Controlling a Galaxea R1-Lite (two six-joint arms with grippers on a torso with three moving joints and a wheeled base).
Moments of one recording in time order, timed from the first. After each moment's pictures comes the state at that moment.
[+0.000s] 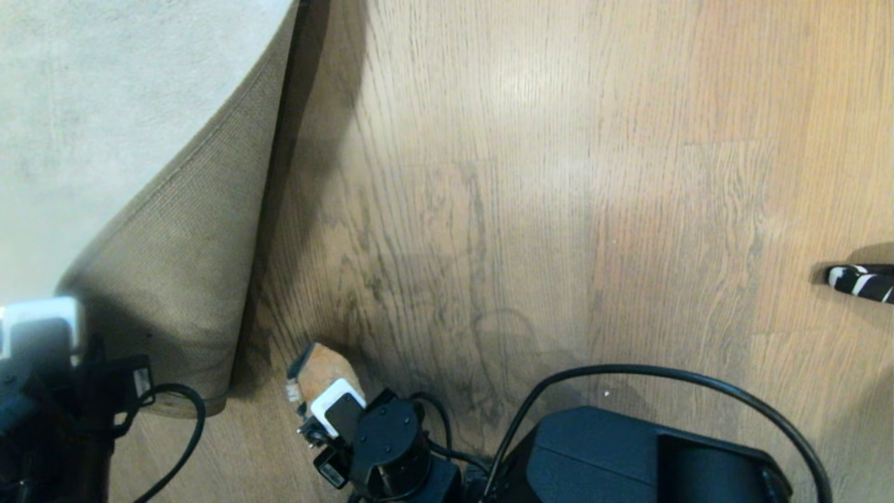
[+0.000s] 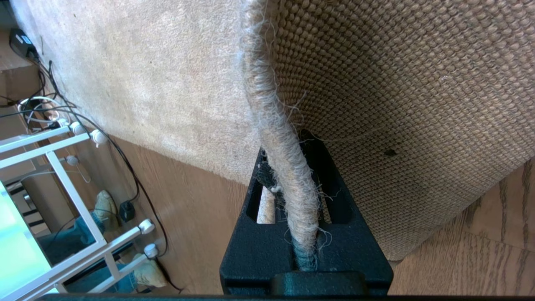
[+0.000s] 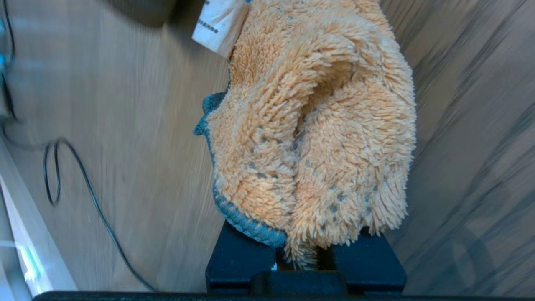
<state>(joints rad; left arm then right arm) -0.19 1.56 0.00 -1.49 0.84 0.18 1.13 2.58 -1.33 -1.08 -0.32 -0.18</state>
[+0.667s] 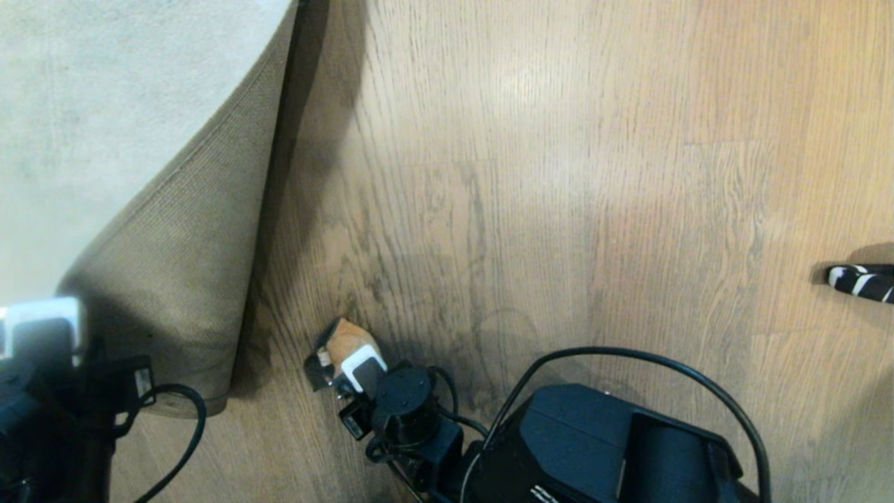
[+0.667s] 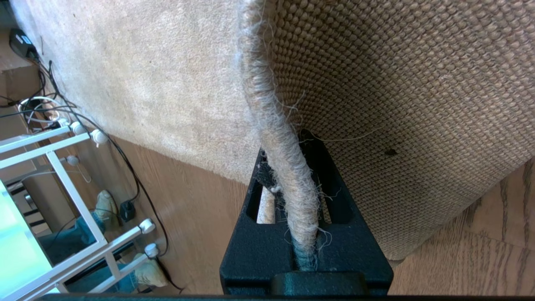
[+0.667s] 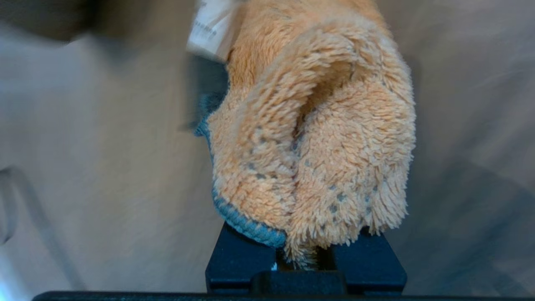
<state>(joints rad) -0.19 1.56 0.00 -1.49 0.84 0.18 1.02 2.68 -1.51 -1.06 -0.31 -0.18</state>
